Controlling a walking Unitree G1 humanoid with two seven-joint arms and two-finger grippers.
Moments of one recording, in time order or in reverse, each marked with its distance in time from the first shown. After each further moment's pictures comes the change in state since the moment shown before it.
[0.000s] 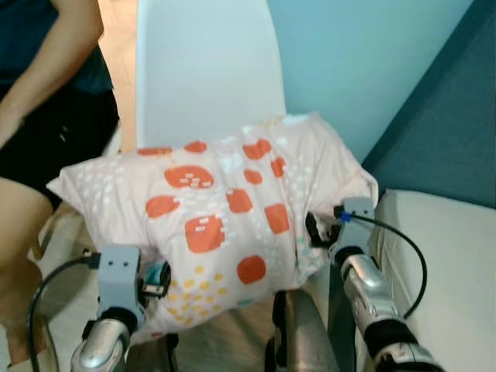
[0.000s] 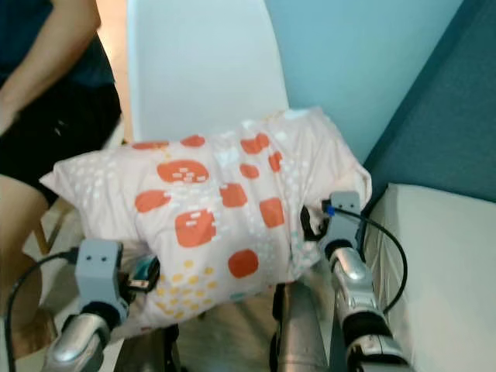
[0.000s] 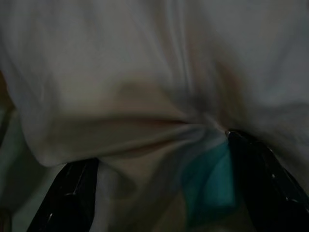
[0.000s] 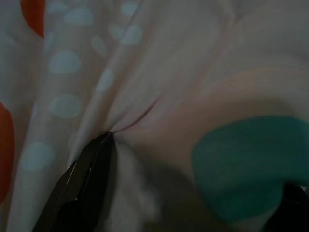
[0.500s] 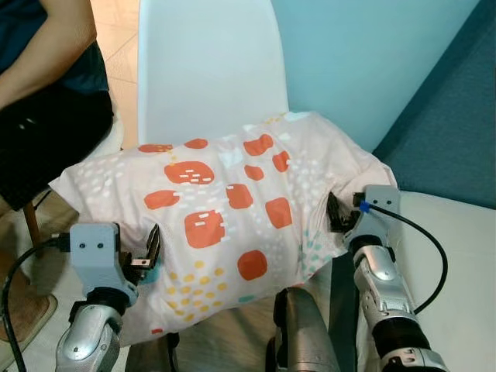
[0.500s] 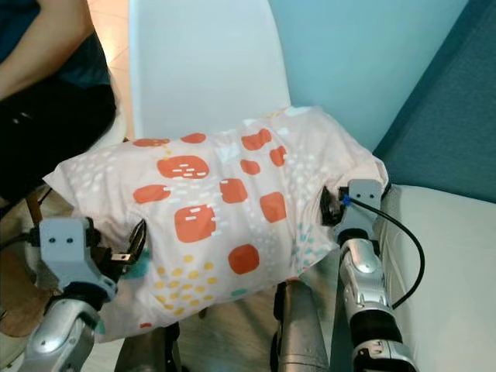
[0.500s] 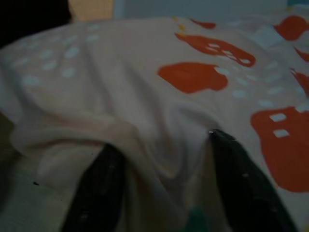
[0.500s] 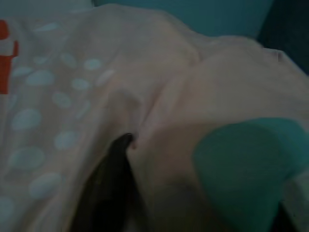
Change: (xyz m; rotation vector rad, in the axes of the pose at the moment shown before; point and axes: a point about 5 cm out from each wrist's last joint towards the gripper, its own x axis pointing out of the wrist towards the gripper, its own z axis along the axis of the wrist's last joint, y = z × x) left arm -0.004 0.001 0.043 -0.064 -0.198 0.013; right arm 0.000 -0.019 0.031 -0.011 -0.138 -0.148
